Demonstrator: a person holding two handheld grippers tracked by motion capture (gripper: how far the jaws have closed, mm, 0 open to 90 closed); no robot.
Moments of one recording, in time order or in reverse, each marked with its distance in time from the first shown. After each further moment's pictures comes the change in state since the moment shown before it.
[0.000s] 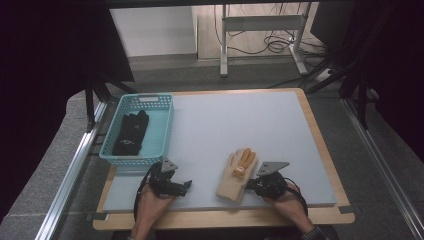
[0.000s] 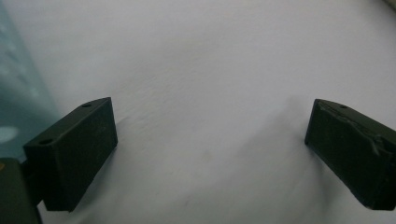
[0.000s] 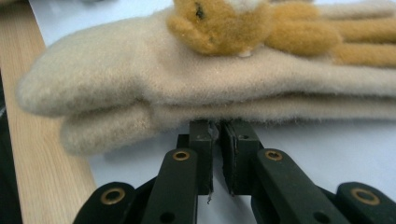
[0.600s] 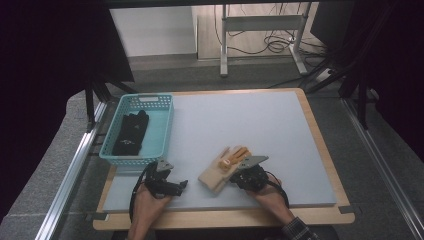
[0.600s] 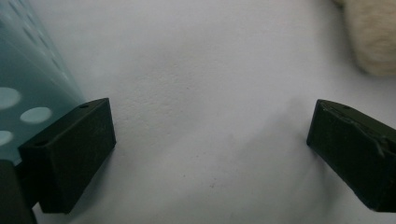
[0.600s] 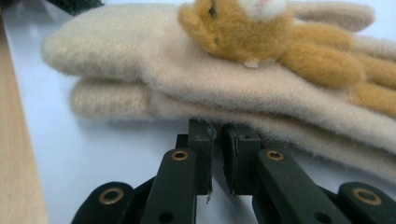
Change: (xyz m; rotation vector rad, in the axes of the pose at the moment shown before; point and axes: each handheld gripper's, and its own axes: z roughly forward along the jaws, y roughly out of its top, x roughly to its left) left arm 0.007 -0.003 -0.002 0.005 -0.003 0.001; right arm 0.009 0.033 0.041 -0.006 -0.021 -0.025
